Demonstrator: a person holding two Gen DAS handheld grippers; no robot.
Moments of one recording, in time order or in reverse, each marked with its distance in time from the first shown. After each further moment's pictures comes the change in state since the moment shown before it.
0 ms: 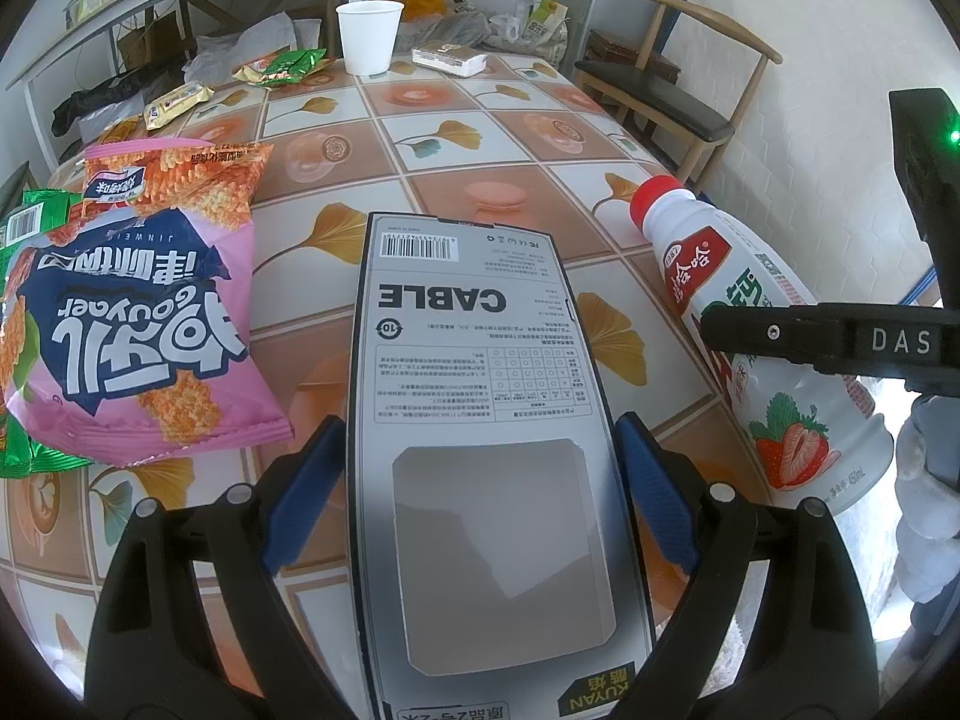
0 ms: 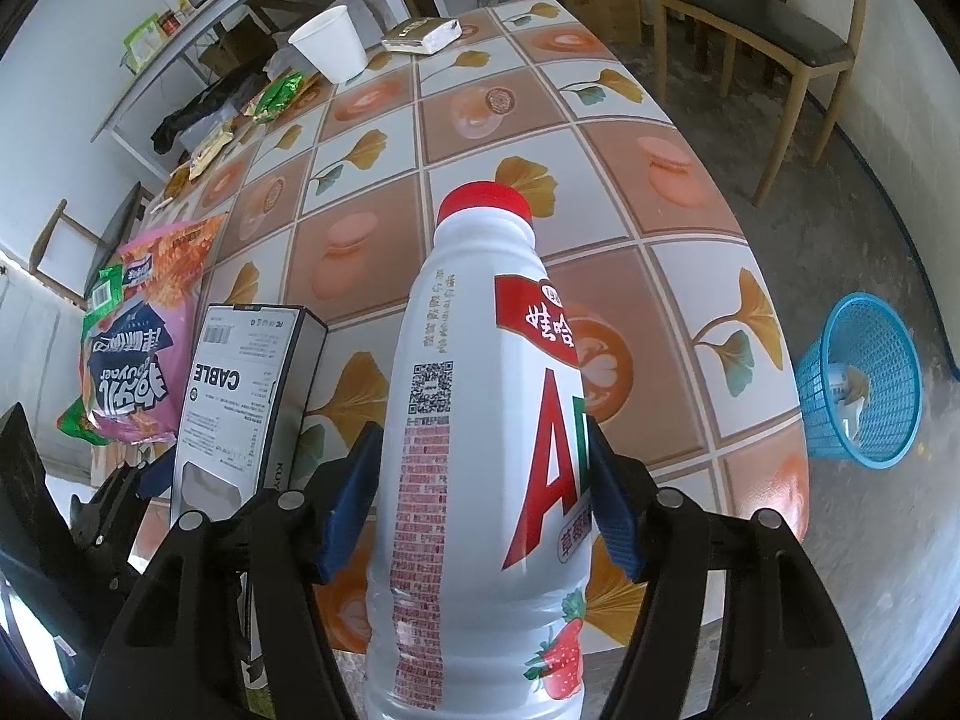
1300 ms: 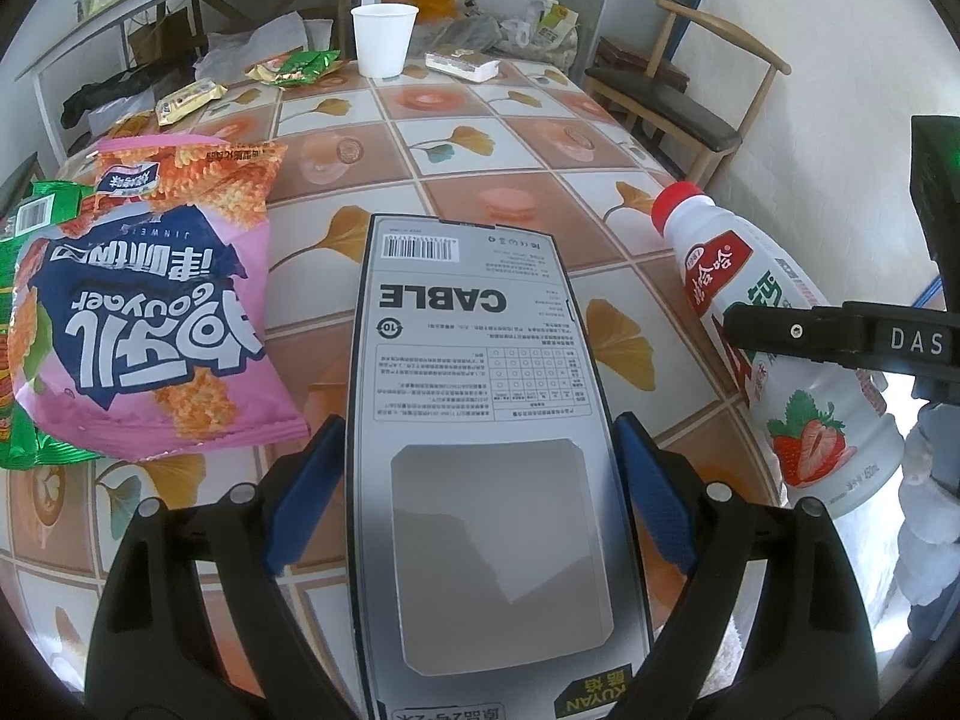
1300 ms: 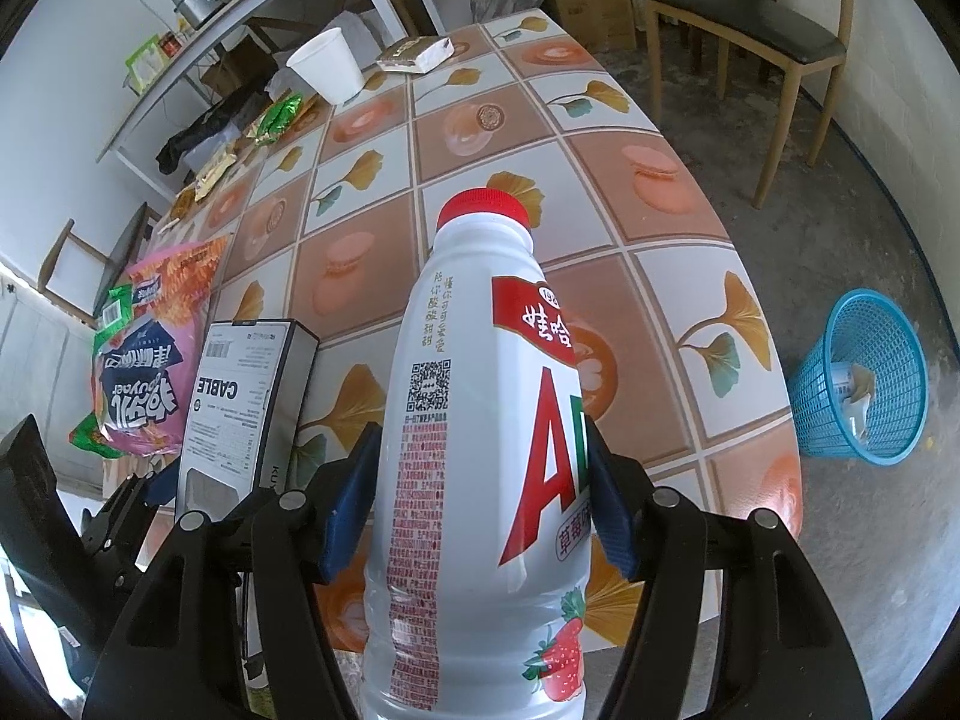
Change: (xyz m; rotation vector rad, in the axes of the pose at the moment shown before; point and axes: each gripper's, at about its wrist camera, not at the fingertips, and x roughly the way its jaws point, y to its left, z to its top) left arm -0.001 0.006 0.004 -0.024 -0.013 0.006; right arm -0.008 -0.008 -0.002 0.028 -0.036 0.023
